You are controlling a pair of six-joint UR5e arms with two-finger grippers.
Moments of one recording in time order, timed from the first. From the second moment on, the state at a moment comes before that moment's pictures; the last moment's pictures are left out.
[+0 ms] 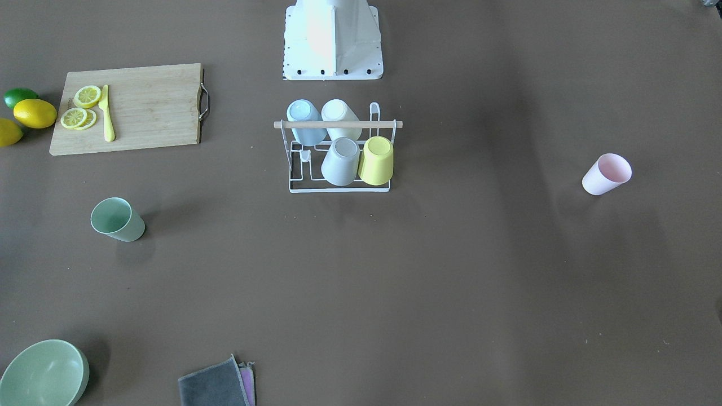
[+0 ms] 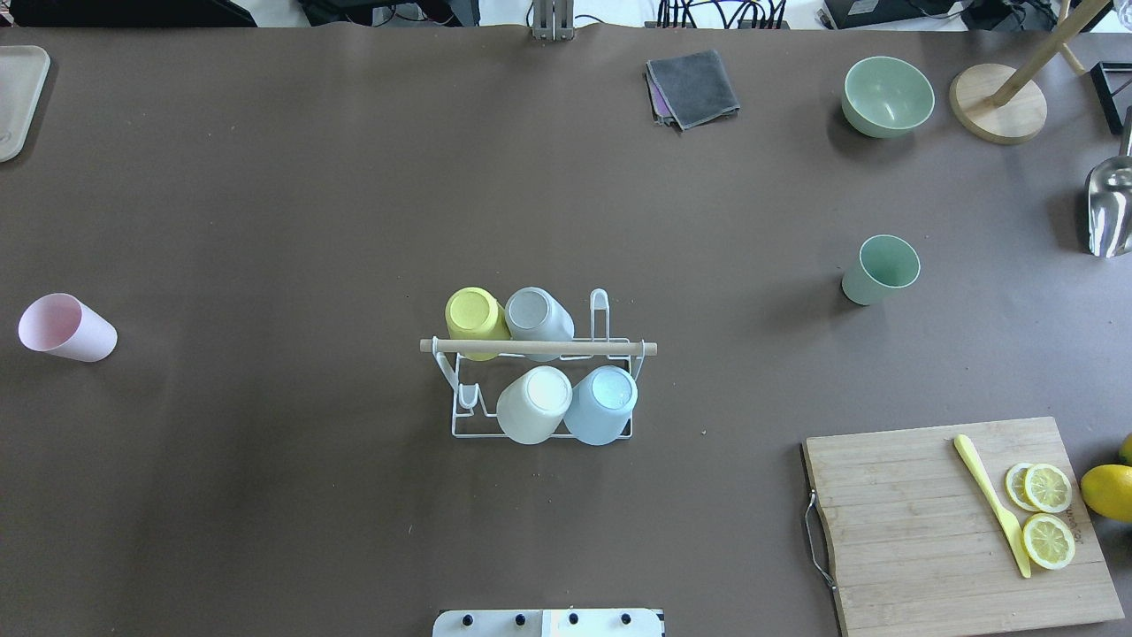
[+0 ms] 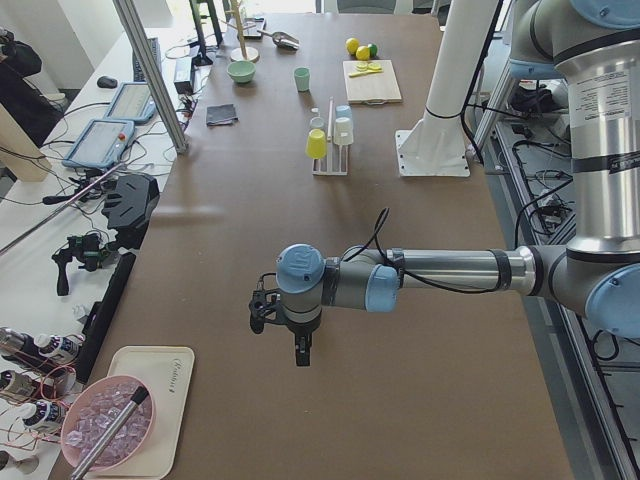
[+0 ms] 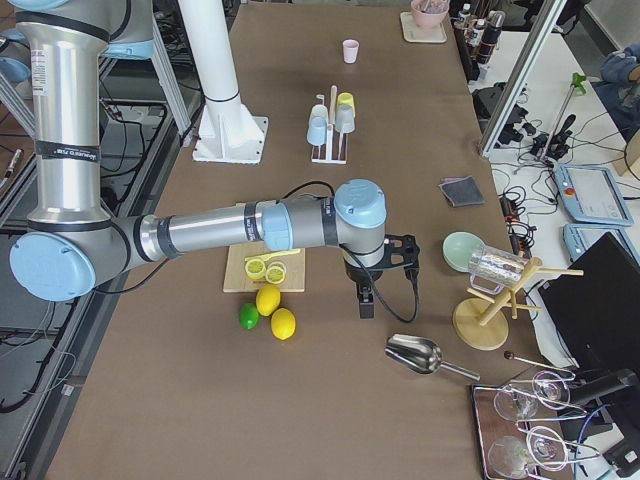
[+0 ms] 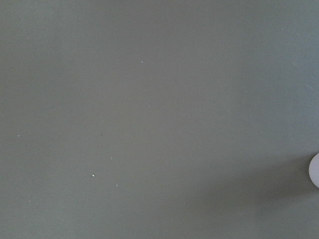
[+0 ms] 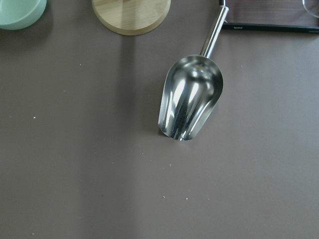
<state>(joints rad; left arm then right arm) -1.54 -1.40 -1.72 -1.68 -2.34 -0.12 1.57 -1.61 1.84 -1.63 2.31 0.07</state>
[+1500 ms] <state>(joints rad) -1.40 -1.83 -1.69 -1.16 -2.30 -0.07 1.18 -1.13 1.67 -2.06 2.15 -0.08</state>
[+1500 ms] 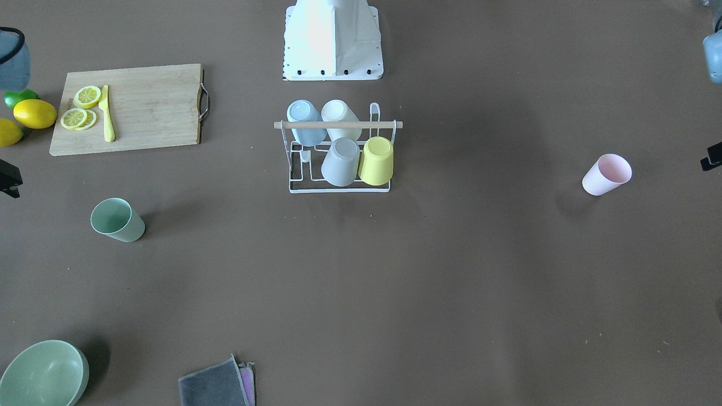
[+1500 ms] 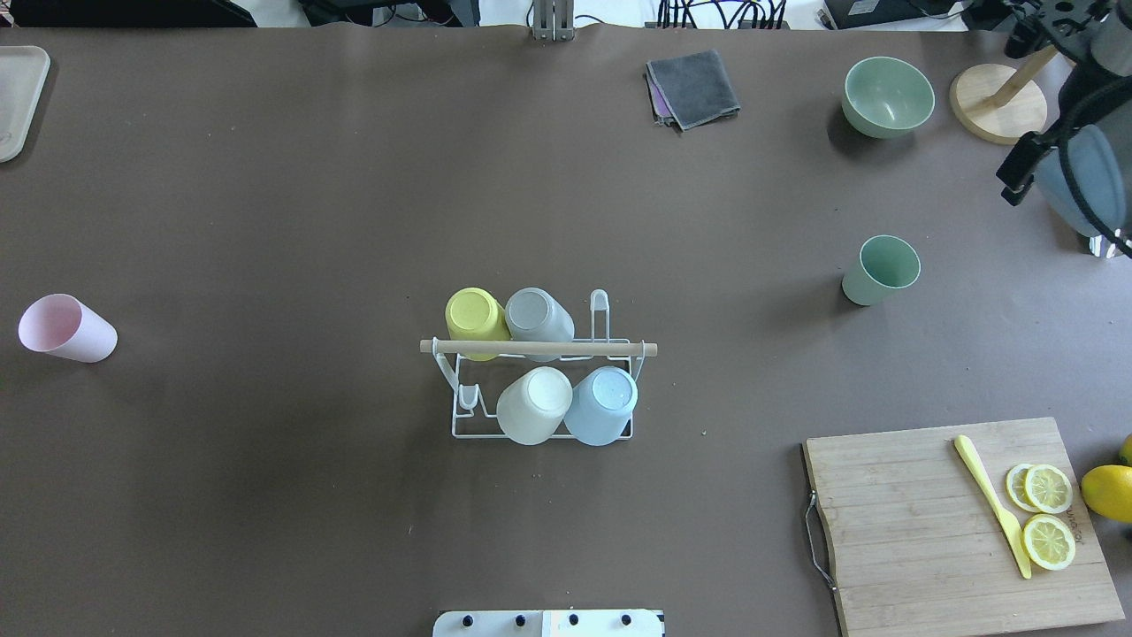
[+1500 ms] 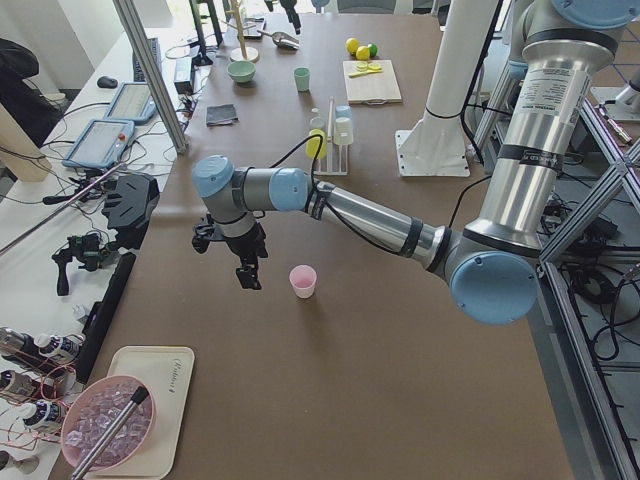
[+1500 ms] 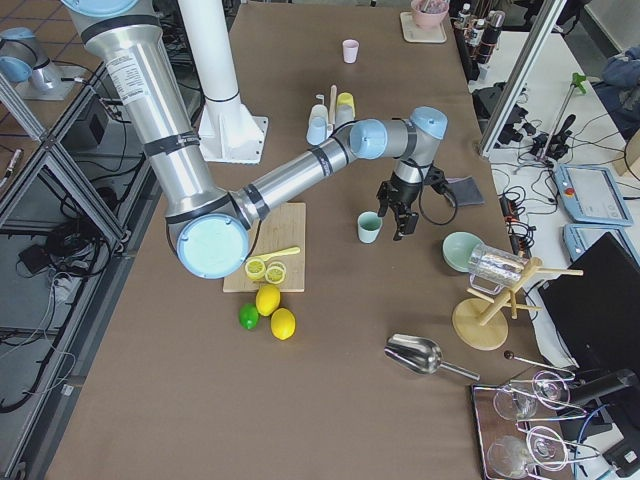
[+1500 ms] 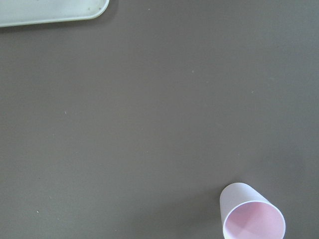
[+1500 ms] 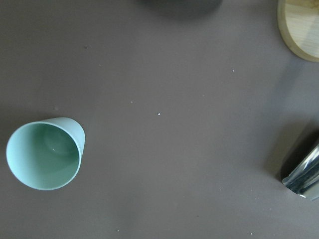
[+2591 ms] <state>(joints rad) -1.16 -2.00 -1.46 -1.11 -2.26 0.03 0.89 -0.76 1.16 -2.15 1.98 -0.27</state>
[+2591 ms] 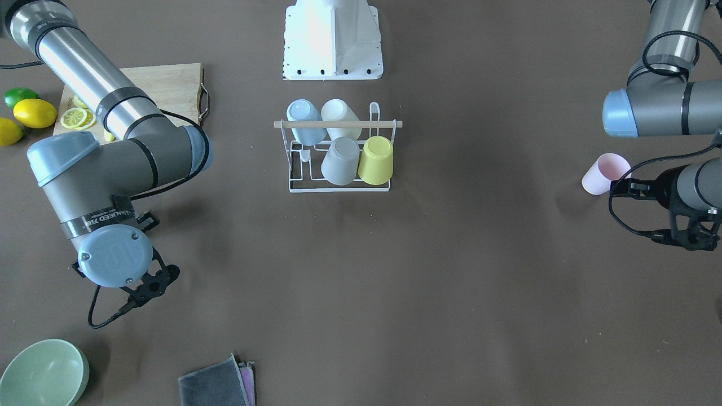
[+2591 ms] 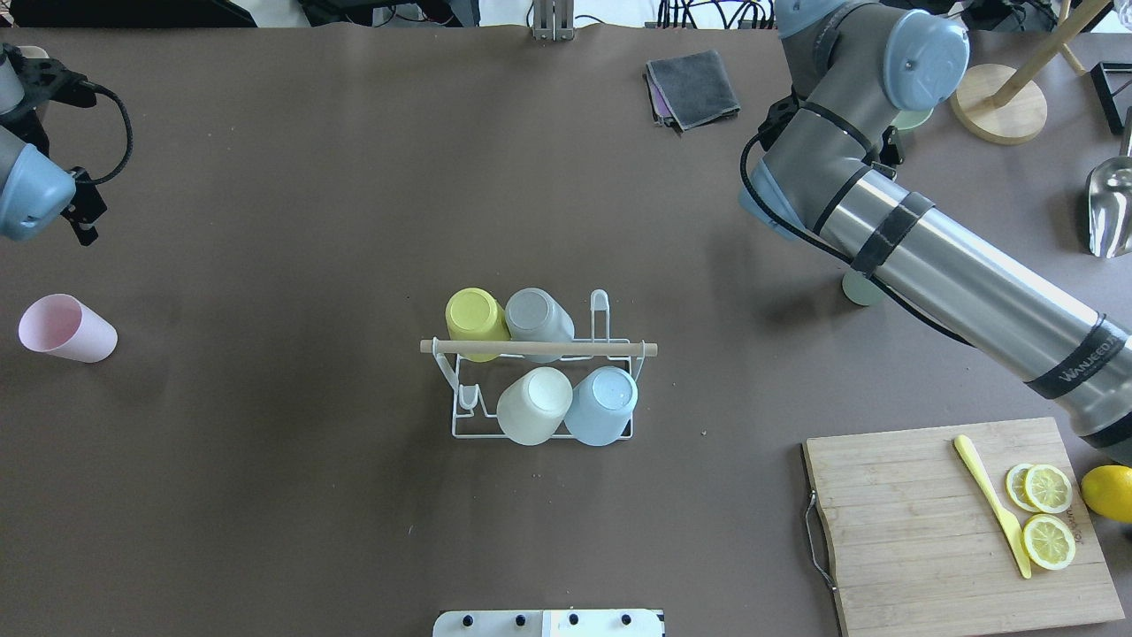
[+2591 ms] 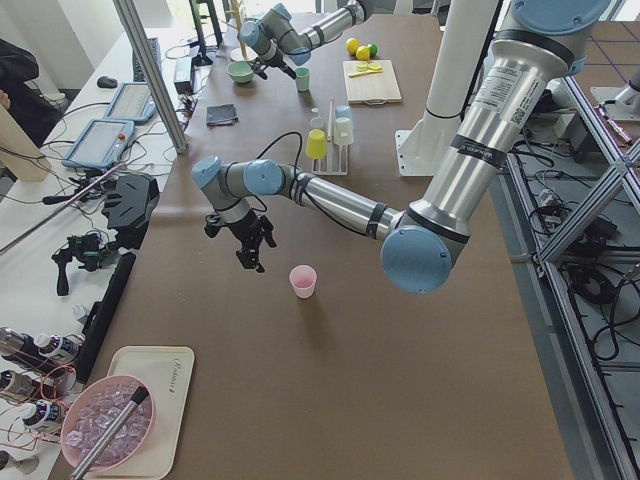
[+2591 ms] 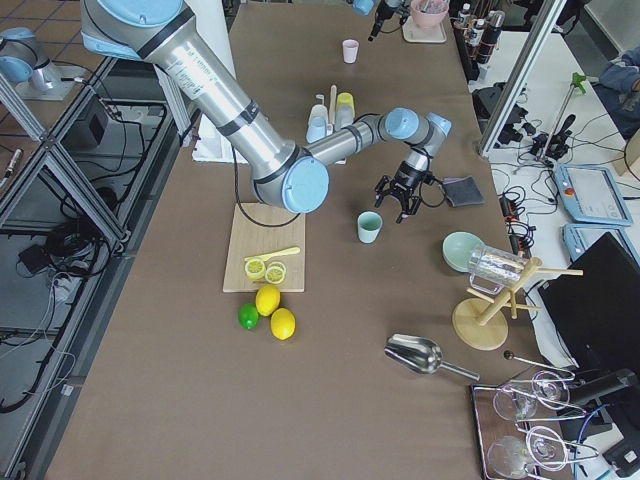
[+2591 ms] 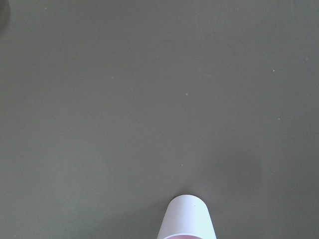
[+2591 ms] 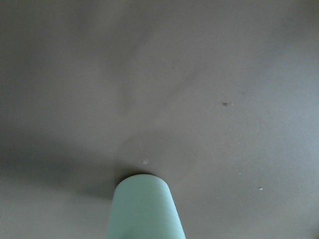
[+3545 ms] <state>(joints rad) -1.05 -2.08 -1.28 -1.14 -2.25 0.15 0.80 -0.79 1.12 -2.16 1.88 -0.38</state>
